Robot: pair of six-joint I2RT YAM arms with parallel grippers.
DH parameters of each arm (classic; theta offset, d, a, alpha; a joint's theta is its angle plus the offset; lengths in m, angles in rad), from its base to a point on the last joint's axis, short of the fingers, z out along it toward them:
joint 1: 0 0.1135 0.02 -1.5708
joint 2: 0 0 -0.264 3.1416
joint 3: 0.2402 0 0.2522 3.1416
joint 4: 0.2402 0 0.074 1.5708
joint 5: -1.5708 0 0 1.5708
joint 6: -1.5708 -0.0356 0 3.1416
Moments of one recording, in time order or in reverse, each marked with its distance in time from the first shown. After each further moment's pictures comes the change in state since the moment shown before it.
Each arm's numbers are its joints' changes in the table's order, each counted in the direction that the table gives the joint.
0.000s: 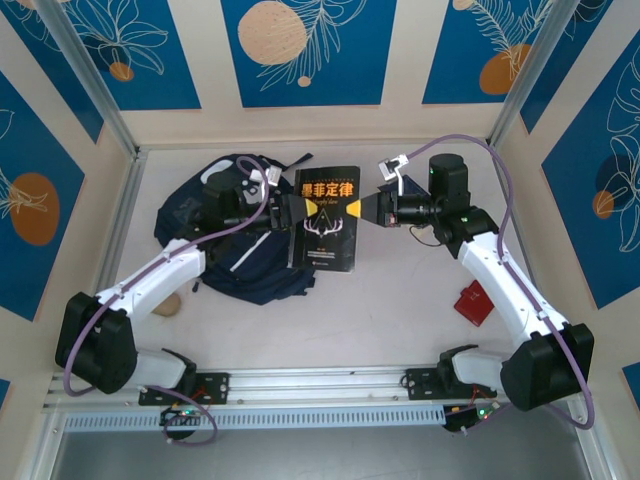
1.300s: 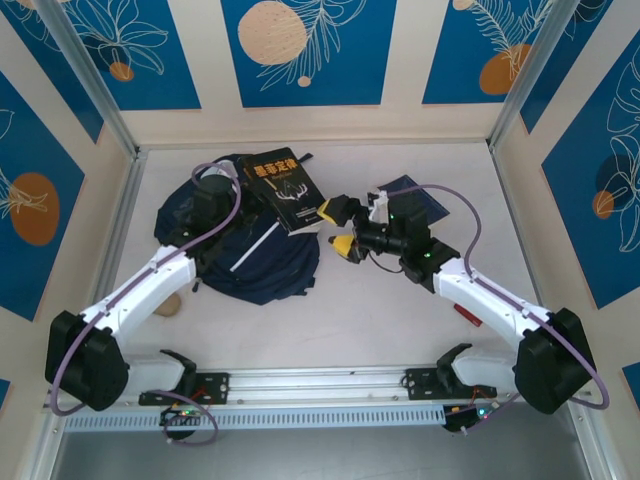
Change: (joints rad) left arm 0.006 -0.087 -0.001 0.158 0.718 0.320; right arm 0.305 -0.008 -0.299 -0.438 -0.558 -0.830
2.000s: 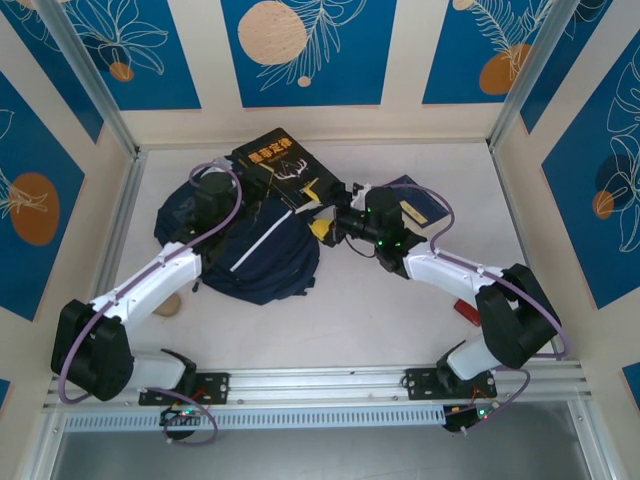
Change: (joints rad) left arm 0.000 0.047 -0.016 -0.217 0.072 0.211; right arm 0.039 0.262 0.071 -0.314 -0.133 -0.205
